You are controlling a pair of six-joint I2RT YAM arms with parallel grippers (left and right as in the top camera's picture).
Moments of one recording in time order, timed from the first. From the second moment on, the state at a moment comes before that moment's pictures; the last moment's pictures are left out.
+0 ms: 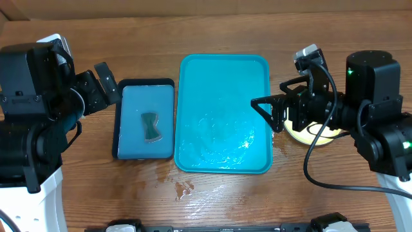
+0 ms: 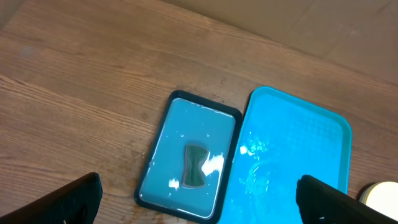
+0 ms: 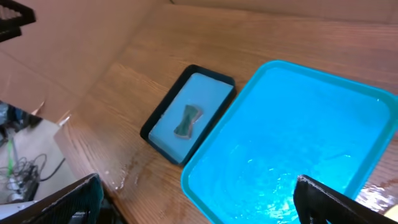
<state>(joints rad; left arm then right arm) 0.02 1.31 1.97 -1.44 -0.07 -0.33 0.26 1.18 1.53 -1.03 -0.60 0.07</state>
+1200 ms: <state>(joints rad) 0.02 1.31 1.97 -1.44 -0.07 -0.33 0.00 0.07 0.11 0.04 -0.28 0.07</state>
